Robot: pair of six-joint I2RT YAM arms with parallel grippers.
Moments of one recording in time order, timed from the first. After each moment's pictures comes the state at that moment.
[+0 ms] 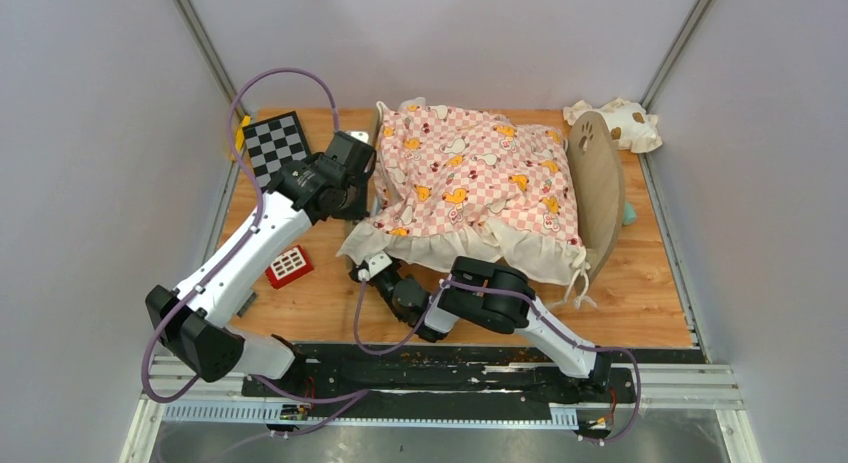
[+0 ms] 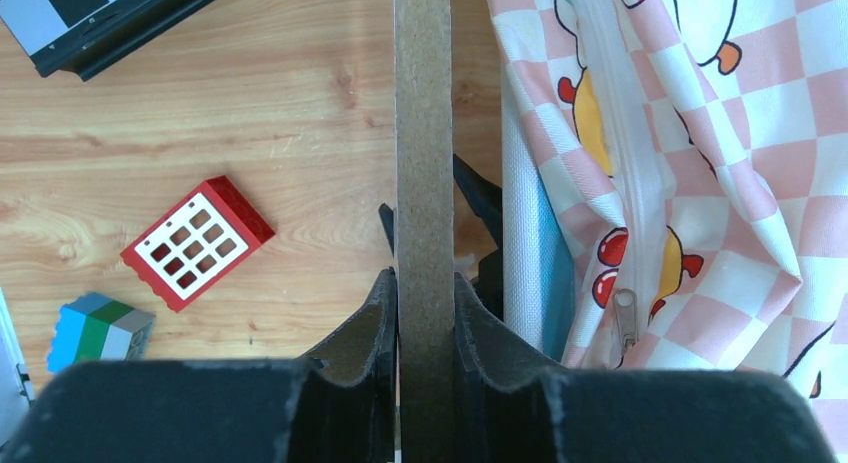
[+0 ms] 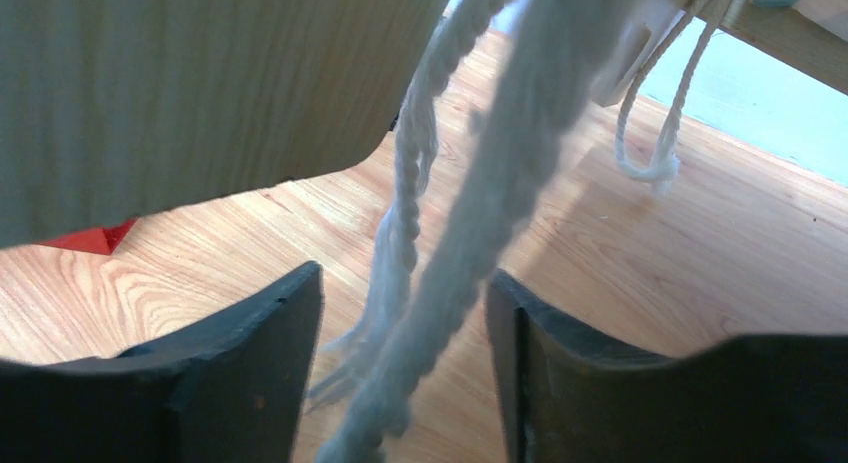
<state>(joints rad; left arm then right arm) -0.60 1.38 1.46 -1.04 -0.28 -0.43 1.19 2.40 1.08 1.53 0.59 -0.31</state>
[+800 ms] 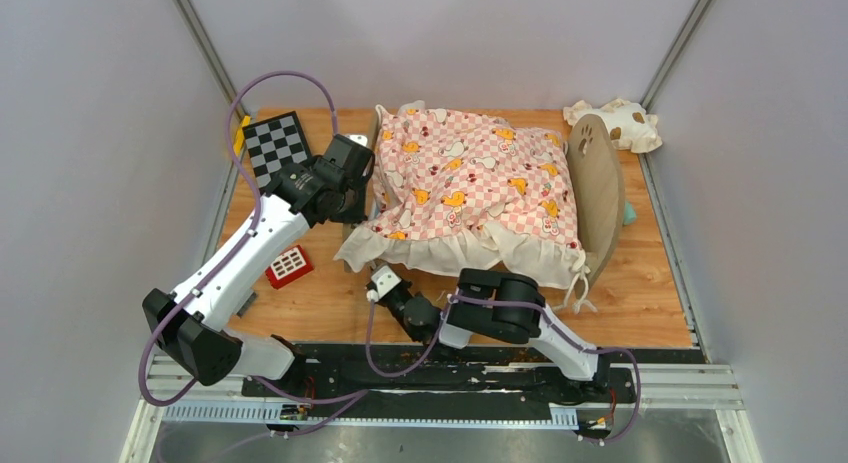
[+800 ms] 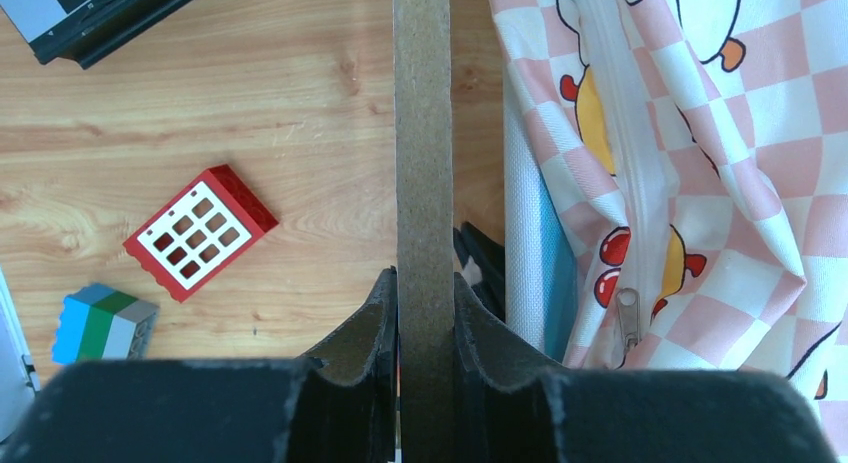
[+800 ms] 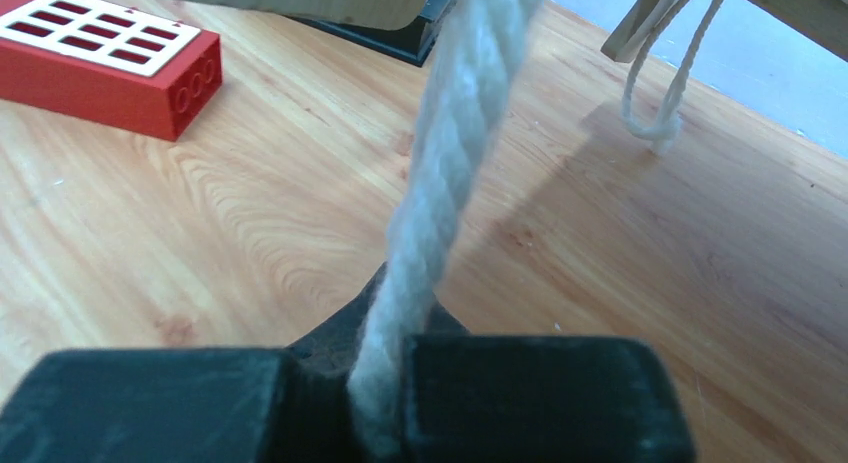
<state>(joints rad) -0.60 1.36 1.45 -1.06 -0.28 -0.42 1.27 2.33 0.91 1.53 0.61 -0.31</state>
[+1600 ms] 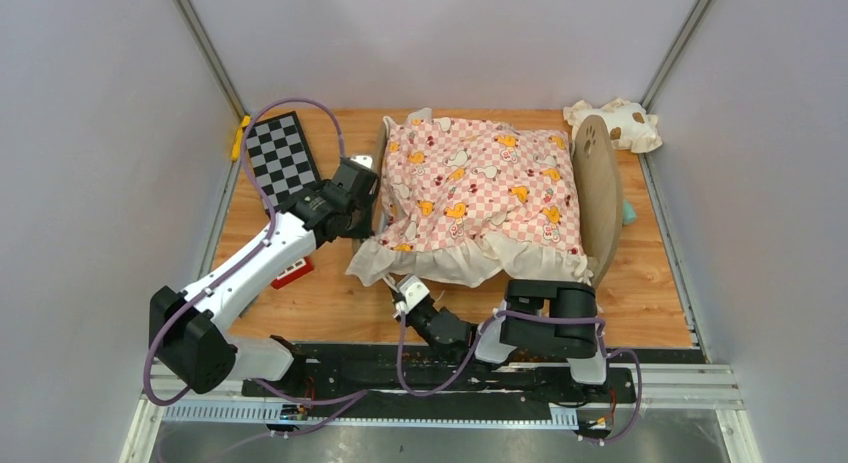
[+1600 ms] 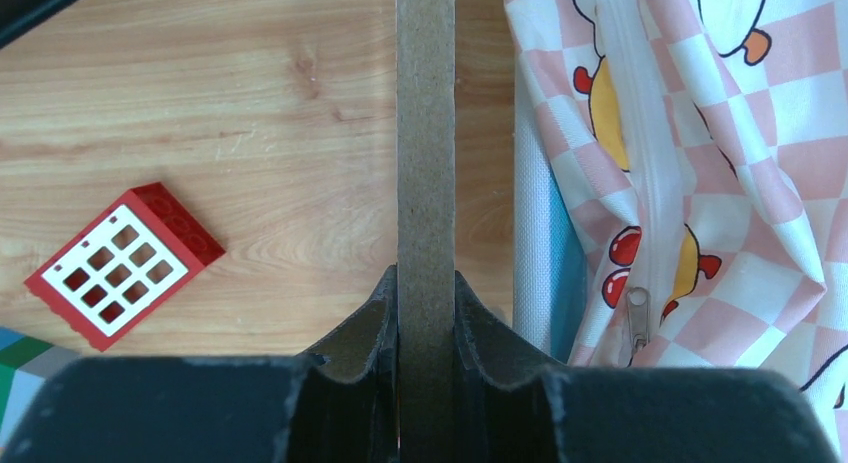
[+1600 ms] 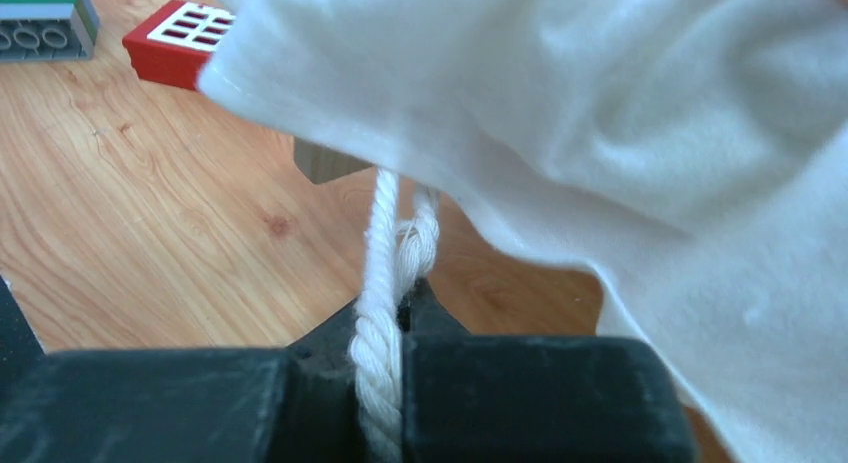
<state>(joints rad) -0.60 1.32 1.19 -0.82 -0.26 -0.44 1.39 1.97 0.56 1.44 0.65 -0.14</state>
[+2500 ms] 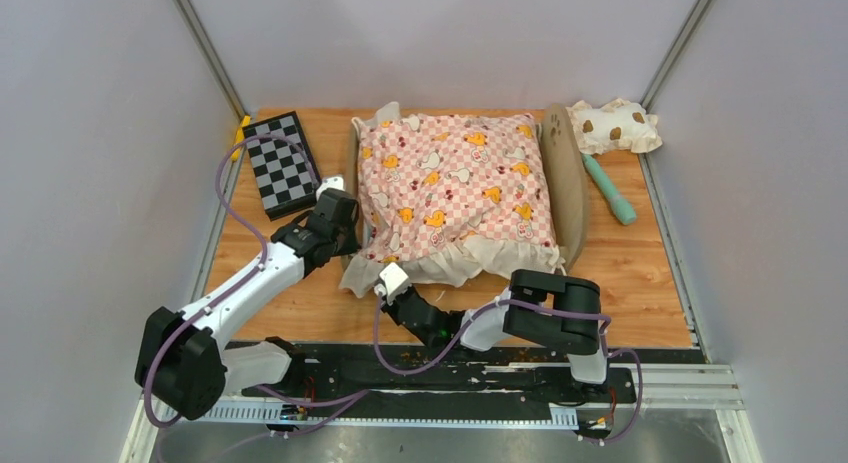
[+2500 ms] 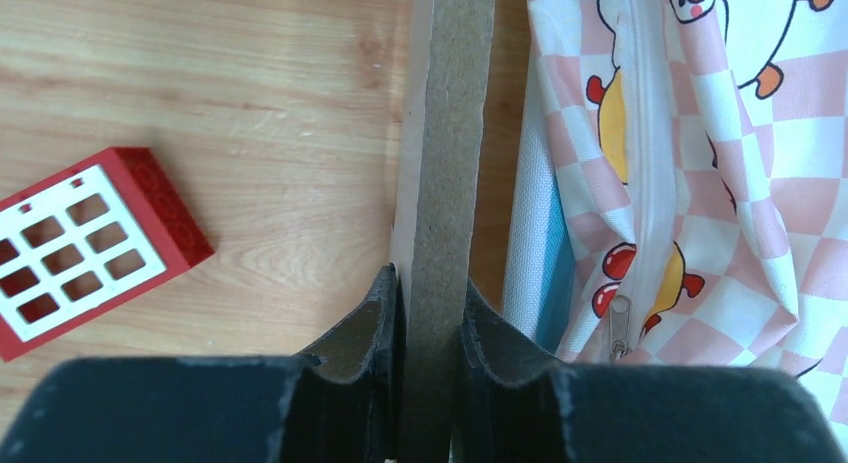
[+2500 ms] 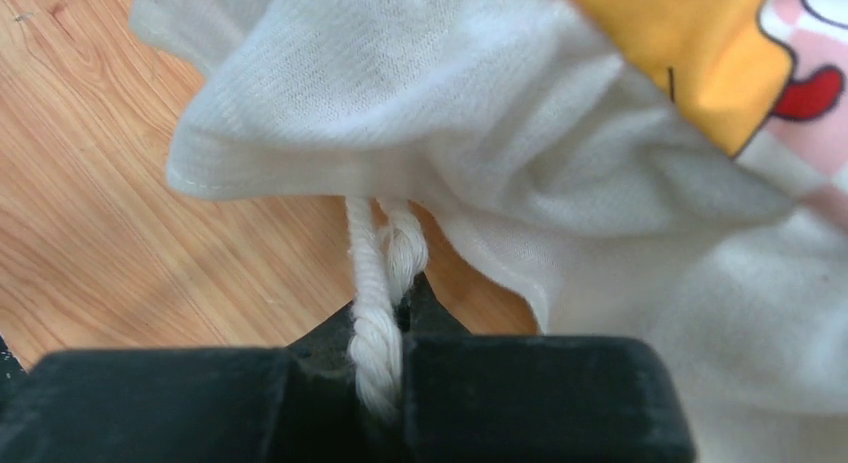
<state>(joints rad) -0.50 1.20 0.83 -0.50 -0.28 -0.54 1.34 1.94 0.73 0.87 0.58 0.10</state>
